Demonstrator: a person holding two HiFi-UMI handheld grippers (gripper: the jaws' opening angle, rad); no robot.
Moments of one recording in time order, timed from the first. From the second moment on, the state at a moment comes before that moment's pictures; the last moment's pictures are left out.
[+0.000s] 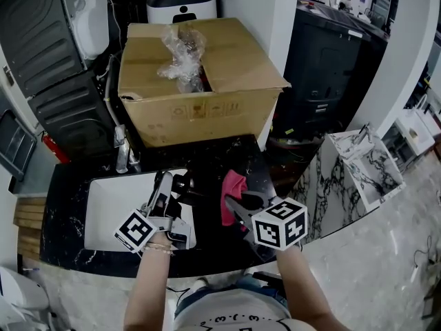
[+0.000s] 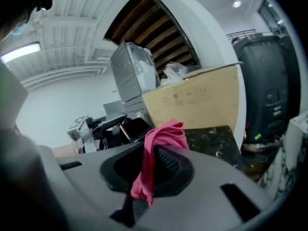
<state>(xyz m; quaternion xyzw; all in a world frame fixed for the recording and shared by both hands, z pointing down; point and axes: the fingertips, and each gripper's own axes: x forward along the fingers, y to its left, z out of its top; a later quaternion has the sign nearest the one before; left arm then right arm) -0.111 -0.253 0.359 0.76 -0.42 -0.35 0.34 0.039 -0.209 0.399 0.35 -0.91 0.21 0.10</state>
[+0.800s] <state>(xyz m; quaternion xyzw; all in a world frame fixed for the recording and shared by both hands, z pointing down) -0.031 -0.312 0.439 0.82 -0.56 0.06 0.10 0.104 -0.232 0.436 0.39 -0.87 0.28 0.09</state>
